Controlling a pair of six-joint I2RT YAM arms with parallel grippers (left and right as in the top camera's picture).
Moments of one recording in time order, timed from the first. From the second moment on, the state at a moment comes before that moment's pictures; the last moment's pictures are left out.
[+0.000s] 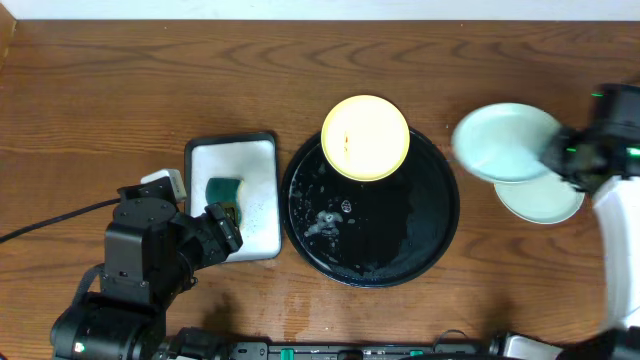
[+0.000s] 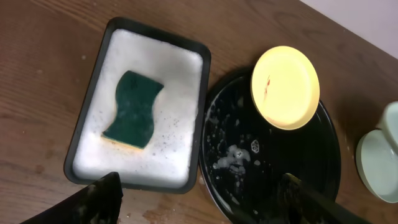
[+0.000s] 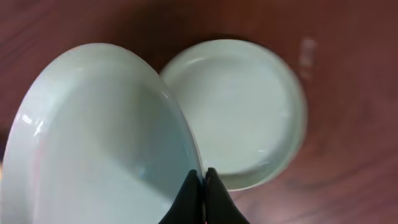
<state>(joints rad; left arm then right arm) -0.22 0.74 1.09 -1.14 0.00 -0.56 -0.31 1.44 1.22 -0.87 0.07 0.41</state>
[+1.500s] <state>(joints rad) -0.22 0.74 1.09 -1.14 0.00 -0.56 0.32 1.90 1.24 -0.40 0.05 0.20</state>
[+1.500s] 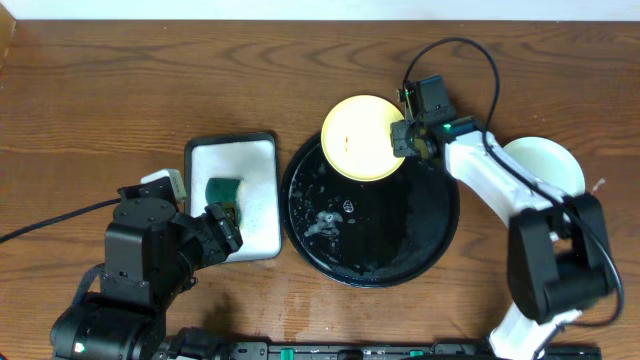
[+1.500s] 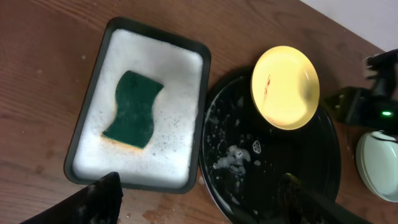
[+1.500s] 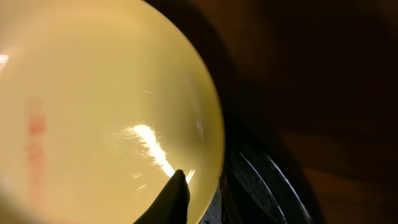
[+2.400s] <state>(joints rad) -0.22 0.74 1.09 -1.14 0.00 -0.56 0.32 1.62 1.23 -0.99 0.00 0.48</state>
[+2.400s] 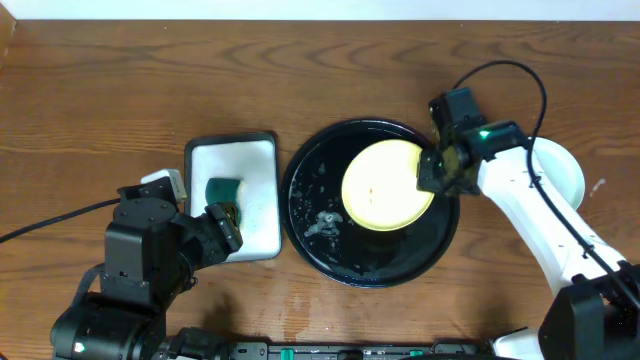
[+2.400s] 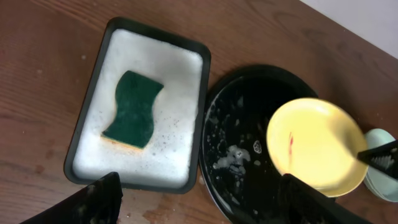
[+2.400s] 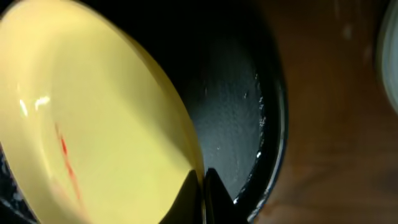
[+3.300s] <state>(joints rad) -0.22 0.74 1.09 -1.14 0.00 -0.56 0.35 1.61 1.11 -0.88 -0.01 0.24</state>
